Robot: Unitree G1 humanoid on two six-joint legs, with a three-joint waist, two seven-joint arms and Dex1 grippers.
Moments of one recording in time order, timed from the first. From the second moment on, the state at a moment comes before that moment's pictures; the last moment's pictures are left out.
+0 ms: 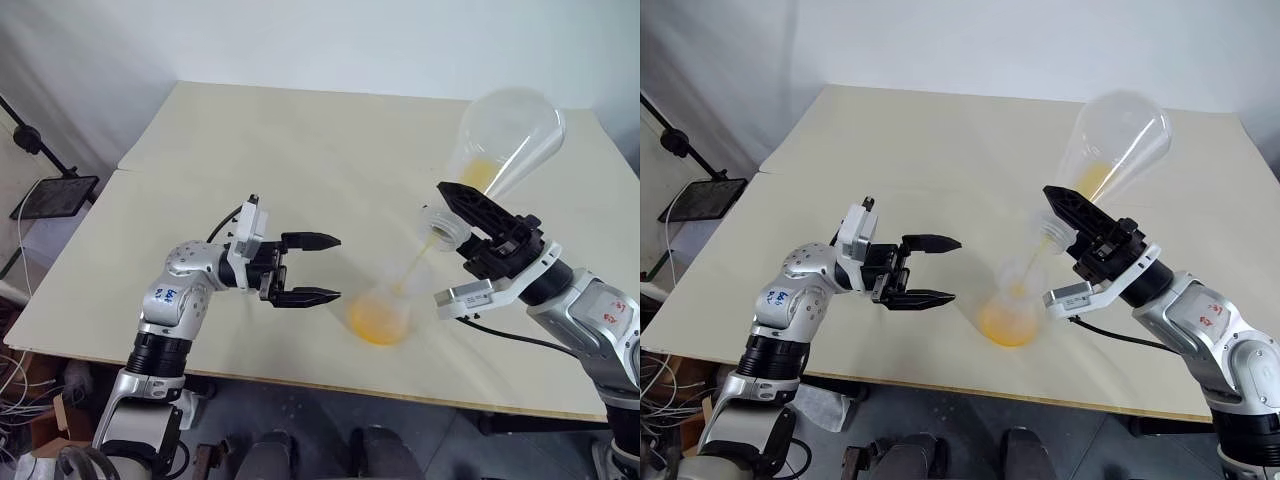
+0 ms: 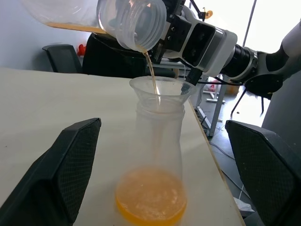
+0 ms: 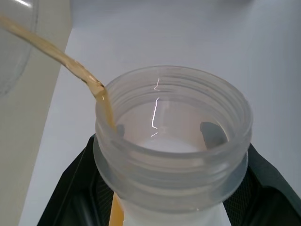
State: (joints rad) left arm -0.58 0.40 -0.04 0.08 -0.54 0.30 -1.29; right arm -0.21 -0.78 -0.16 -0.38 -0.83 -0.58 0.08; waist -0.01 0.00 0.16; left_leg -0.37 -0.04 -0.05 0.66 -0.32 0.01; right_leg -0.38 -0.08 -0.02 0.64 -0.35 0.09
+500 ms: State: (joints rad) left arm -0.58 0.40 -0.04 0.08 -0.54 0.30 -1.29; right arm -0.21 -0.78 -0.16 -0.38 -0.84 -0.59 0.08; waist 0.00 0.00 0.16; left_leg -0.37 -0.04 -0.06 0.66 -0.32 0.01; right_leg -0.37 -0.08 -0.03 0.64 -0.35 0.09
